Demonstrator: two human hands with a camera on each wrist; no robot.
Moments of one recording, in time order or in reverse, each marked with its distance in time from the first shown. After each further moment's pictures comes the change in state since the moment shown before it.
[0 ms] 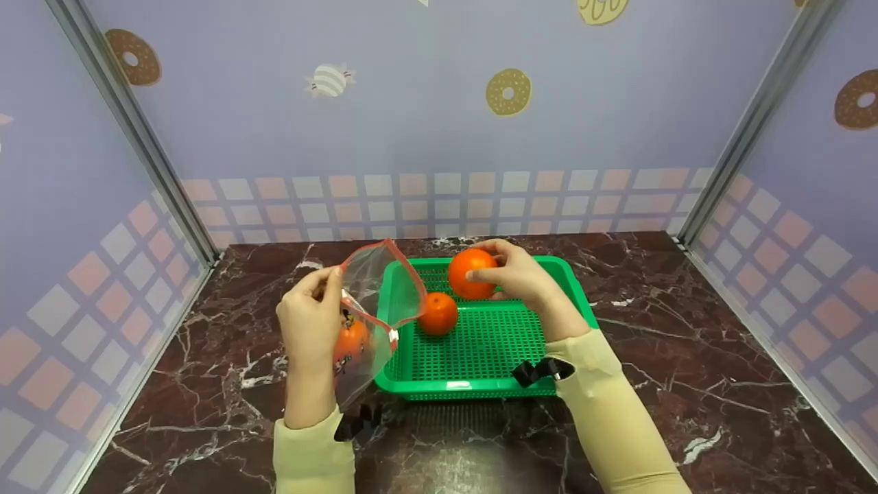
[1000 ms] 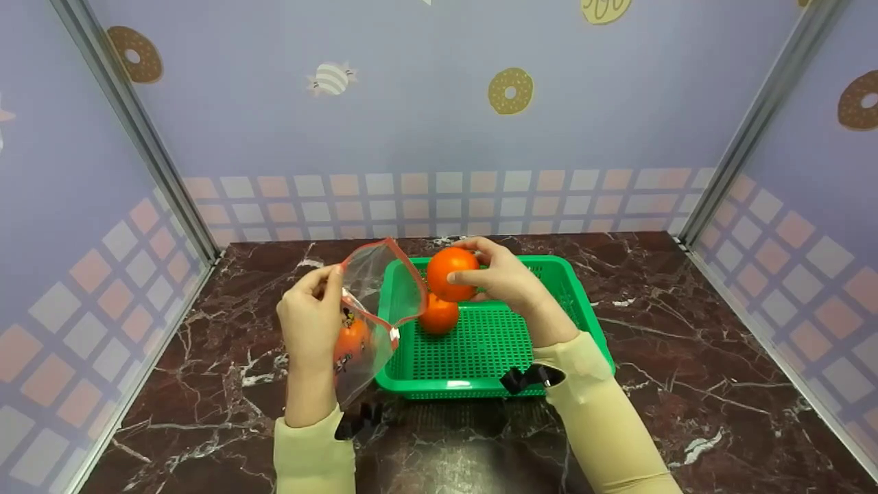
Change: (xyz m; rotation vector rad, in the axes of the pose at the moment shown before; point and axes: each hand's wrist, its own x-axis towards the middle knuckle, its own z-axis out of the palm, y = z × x) left_hand 0.000 0.001 -0.001 0.011 0.006 -0.019; right_hand -0.008 -0.020 0.025 0.055 -0.044 -0.062
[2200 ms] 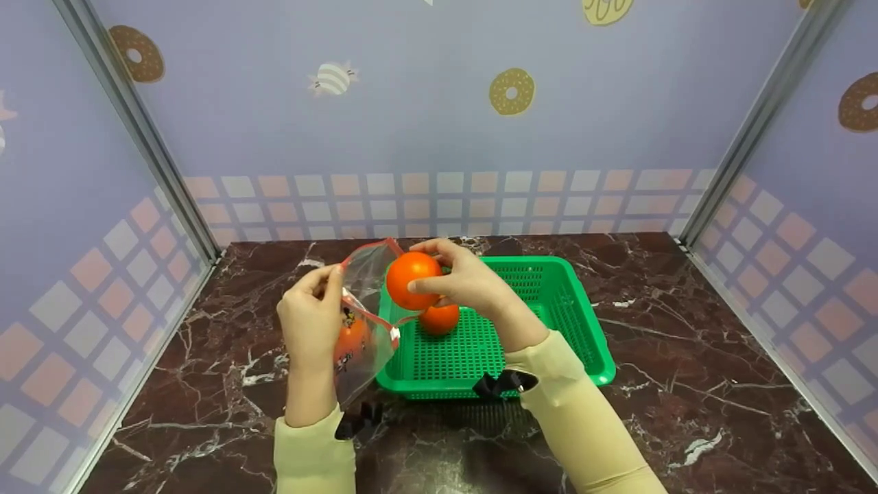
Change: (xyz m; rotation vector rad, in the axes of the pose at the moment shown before) left_hand 0.002 0.000 -0.001 0.003 0.007 0.001; right_hand -0.003 -0.029 0.042 -0.010 -0.096 -0.072
